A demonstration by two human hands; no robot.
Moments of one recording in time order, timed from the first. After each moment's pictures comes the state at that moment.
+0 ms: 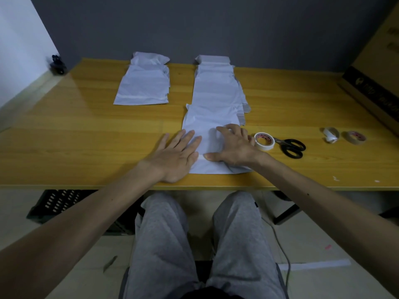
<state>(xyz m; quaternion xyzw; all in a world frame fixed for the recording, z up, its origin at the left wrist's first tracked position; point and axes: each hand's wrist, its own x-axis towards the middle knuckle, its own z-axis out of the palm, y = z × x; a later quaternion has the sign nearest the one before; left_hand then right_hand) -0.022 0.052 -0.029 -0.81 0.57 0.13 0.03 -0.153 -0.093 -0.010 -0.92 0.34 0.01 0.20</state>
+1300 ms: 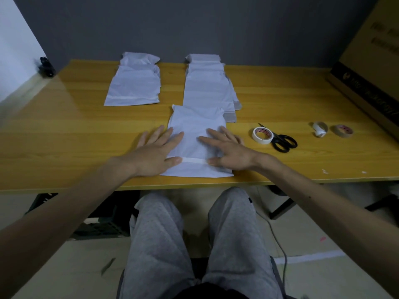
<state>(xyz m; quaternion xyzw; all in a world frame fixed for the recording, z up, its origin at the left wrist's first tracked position) 0.000 0.069 -0.013 -0.80 0.57 0.16 0.03 -0.177 -0.097 -0.011 -0.96 0.20 0.08 0.21</state>
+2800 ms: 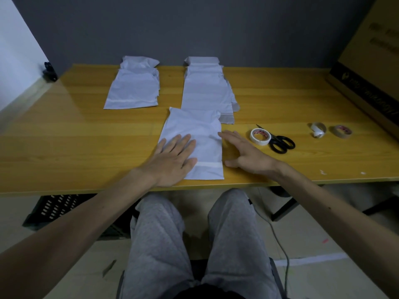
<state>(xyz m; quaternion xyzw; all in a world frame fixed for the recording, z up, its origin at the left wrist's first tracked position) -0.034 0.048 -0.039 -0.80 0.59 0.13 0.01 -0.212 -0.119 -0.019 -0.89 0.24 -0.01 0.38</state>
